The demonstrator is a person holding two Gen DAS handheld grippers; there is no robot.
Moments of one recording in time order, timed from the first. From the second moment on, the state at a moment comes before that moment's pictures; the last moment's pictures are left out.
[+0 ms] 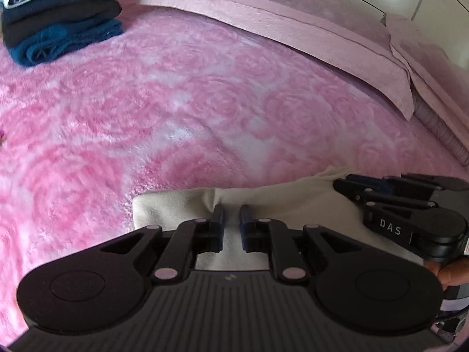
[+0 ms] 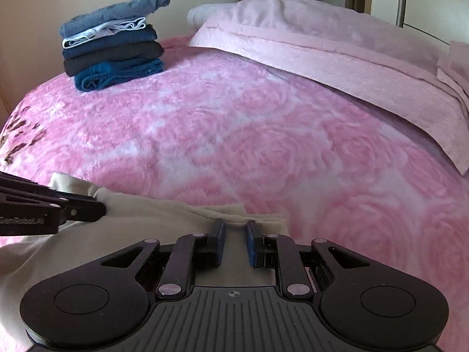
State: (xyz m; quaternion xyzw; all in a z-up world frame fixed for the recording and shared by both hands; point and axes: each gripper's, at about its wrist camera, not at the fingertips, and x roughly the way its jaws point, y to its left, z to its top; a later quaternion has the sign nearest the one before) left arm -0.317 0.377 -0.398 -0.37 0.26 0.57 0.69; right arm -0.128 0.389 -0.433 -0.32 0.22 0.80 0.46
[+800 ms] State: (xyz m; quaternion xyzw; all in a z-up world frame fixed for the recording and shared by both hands) left arm -0.310 0.245 -0.327 -0.43 0.28 0.63 0.58; right arm -0.072 0.287 -0.357 -0.29 0.29 0.79 0.46
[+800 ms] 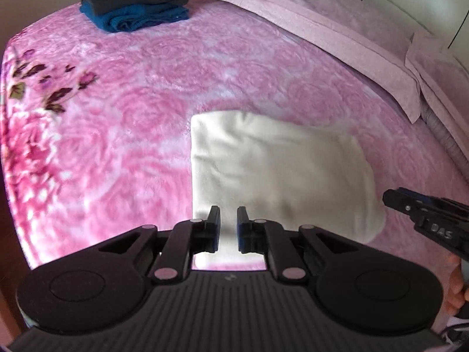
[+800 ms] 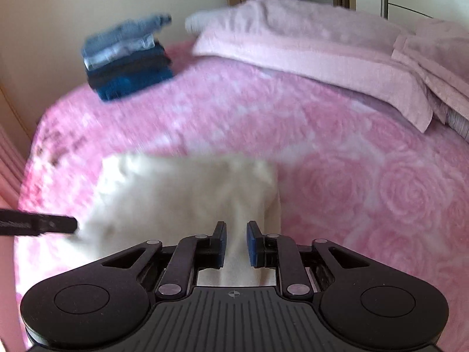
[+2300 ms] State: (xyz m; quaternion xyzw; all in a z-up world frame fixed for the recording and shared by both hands) left arm -0.395 0.219 -0.370 -0.61 0.13 0.57 0.54; right arm 0.045 0.239 -0.403 -0.04 0.68 0.58 0.45
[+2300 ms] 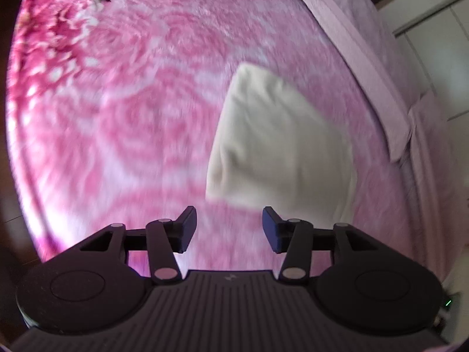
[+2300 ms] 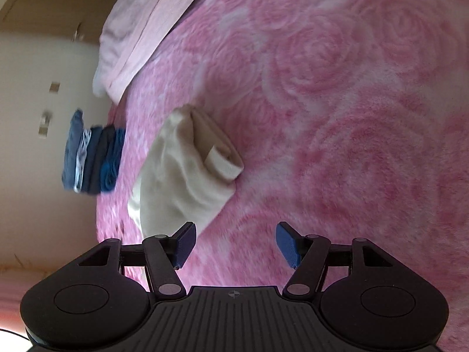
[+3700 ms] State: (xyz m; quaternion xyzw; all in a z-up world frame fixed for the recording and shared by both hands) left arm -0.424 0.338 -0.416 -0.66 0.05 0.42 0.62; right arm 0.008 0.381 -0.457 -0.06 0.67 0.69 0.26
